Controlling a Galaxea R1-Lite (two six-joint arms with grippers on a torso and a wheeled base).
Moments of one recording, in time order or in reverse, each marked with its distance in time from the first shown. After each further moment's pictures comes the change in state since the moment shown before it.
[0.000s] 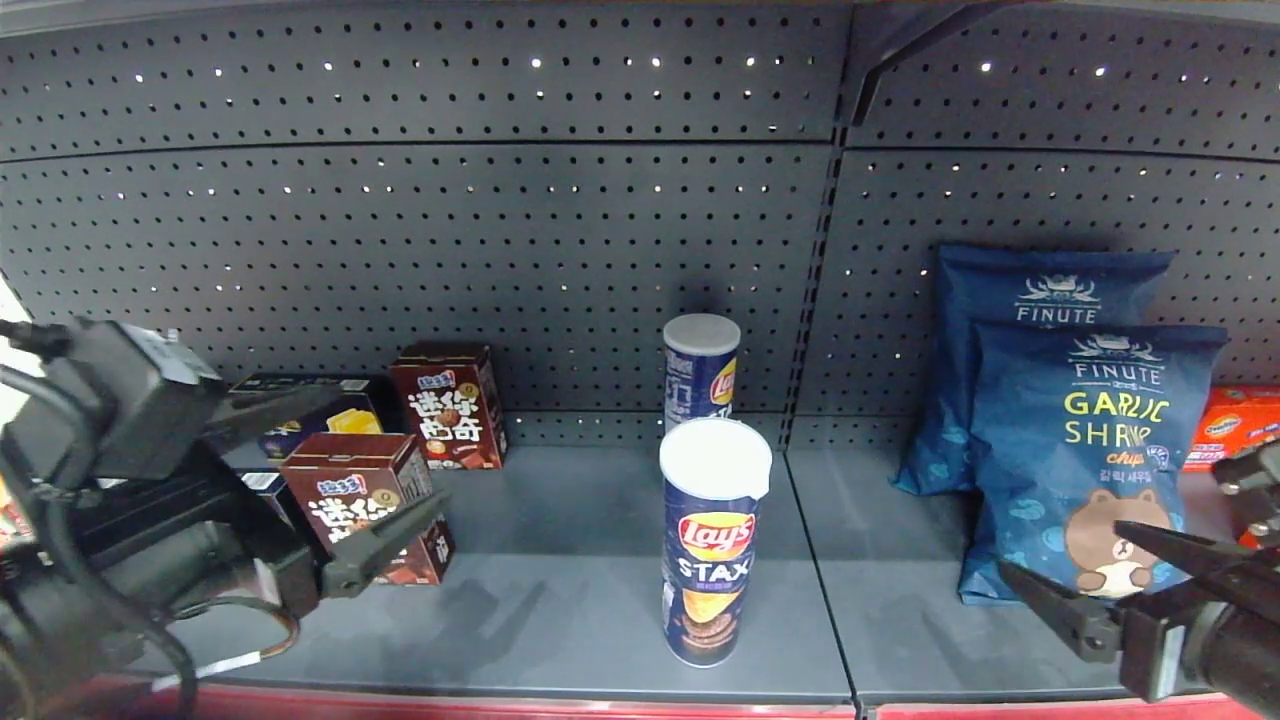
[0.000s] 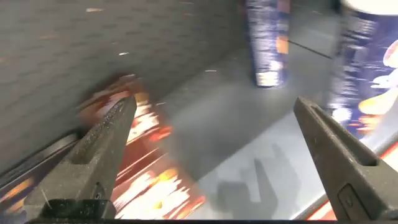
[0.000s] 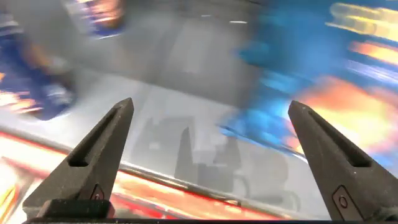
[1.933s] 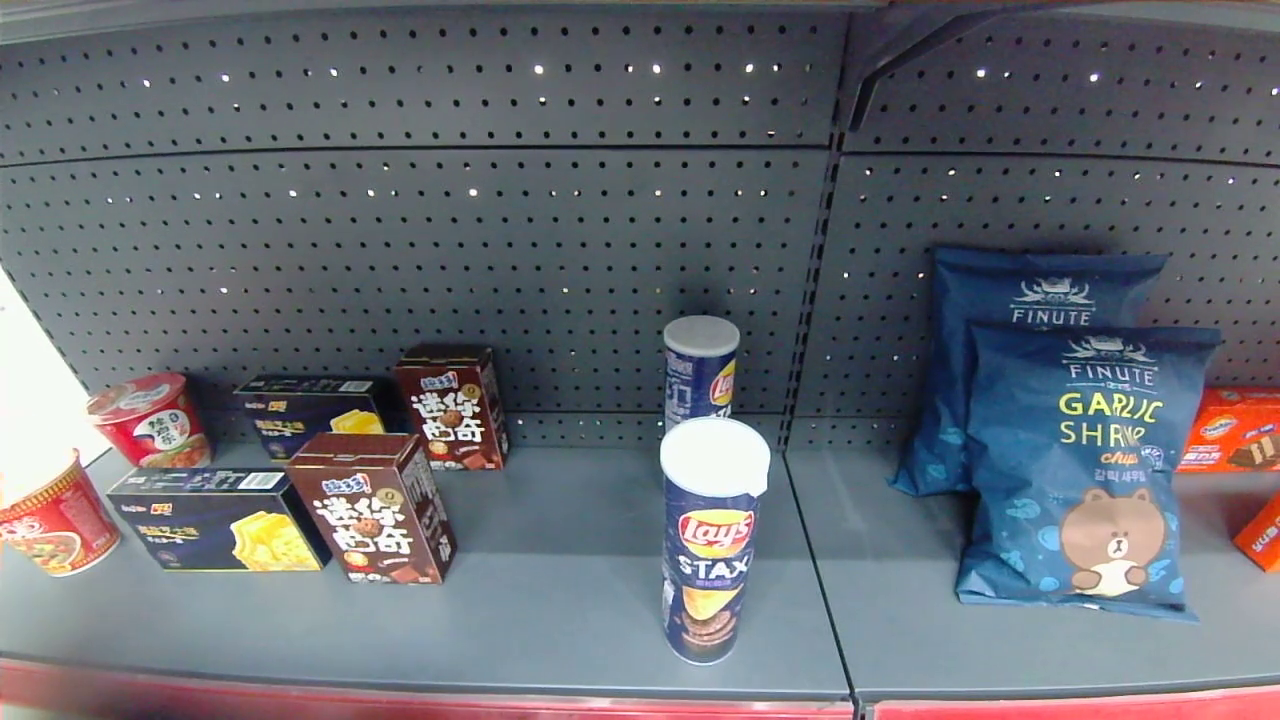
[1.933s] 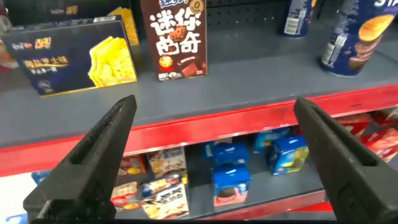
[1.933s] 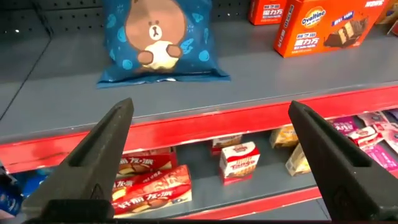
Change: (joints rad) left arm 0.429 -1.091 0.436 0.583 -0.191 -0.305; right arm -0.726 -0.988 0.319 0.426 0.291 -0.038
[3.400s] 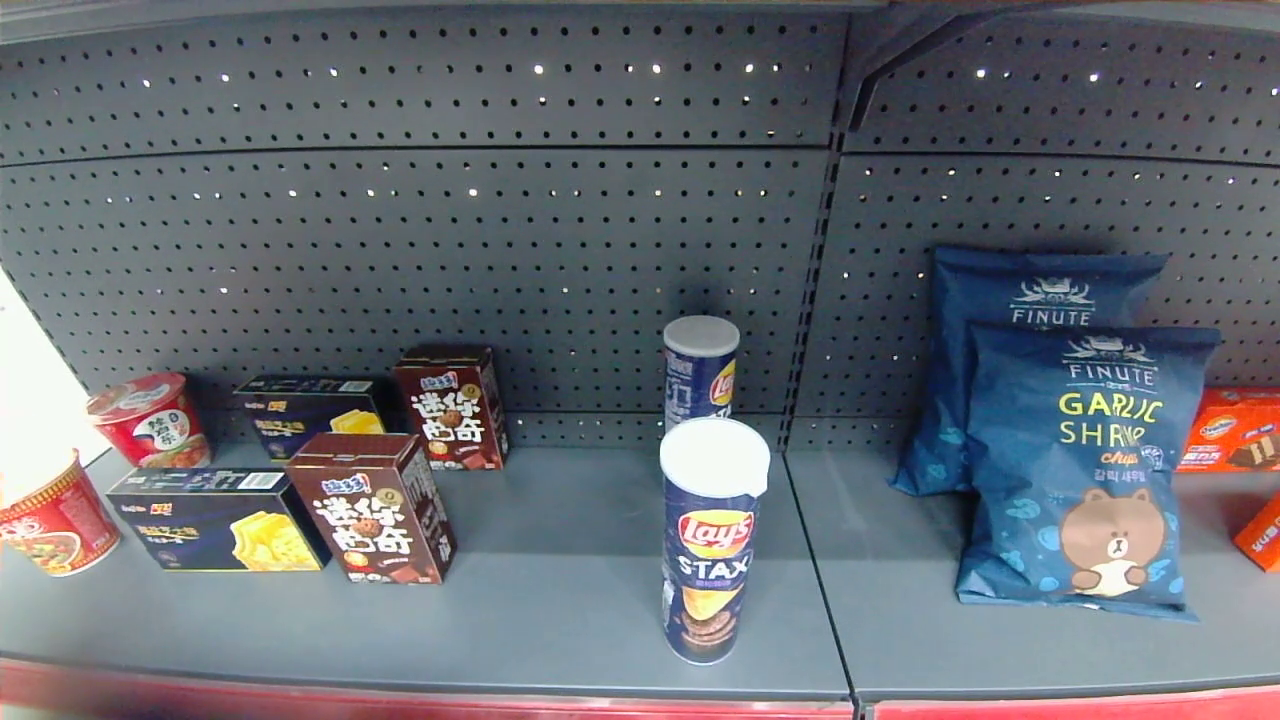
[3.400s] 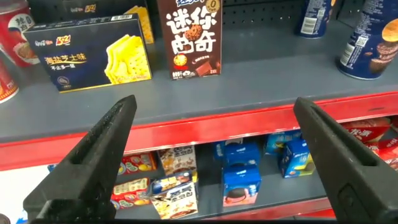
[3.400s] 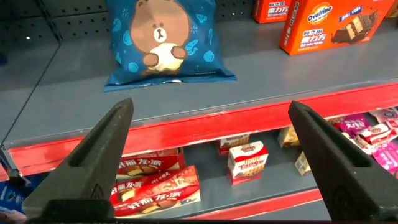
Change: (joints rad) left arm 0.001 0.001 0.000 0.000 0.058 0.024; right arm 0.001 0.001 0.000 -0.002 0.012 0.038
